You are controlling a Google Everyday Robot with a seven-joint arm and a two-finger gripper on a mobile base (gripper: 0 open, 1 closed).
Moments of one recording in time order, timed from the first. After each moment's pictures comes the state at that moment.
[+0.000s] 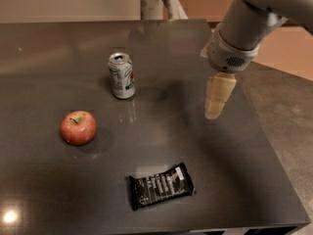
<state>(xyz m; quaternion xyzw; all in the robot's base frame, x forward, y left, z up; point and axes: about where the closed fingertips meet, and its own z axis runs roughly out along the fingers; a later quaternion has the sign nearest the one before) 0.537 -0.130 0.901 -0.68 0.71 -0.02 0.16</state>
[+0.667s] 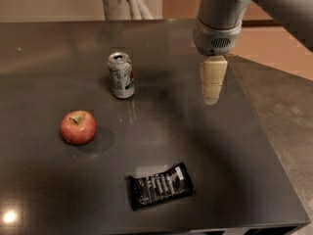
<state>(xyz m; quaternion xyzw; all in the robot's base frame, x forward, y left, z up) 0.560 -0.120 0.918 -0.72 0.68 -0.07 0.08</state>
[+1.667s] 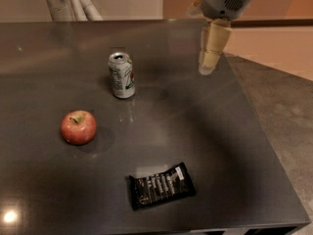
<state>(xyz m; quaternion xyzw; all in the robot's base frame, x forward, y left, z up) 0.581 -0.094 0.985 -0.73 0.66 0.03 0.19</state>
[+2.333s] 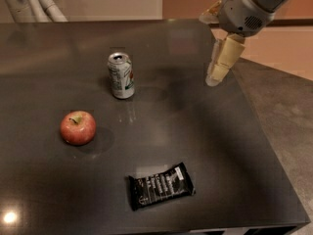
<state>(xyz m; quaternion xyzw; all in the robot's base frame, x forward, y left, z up) 0.565 -0.113 0.975 -0.70 0.67 0.05 0.26</state>
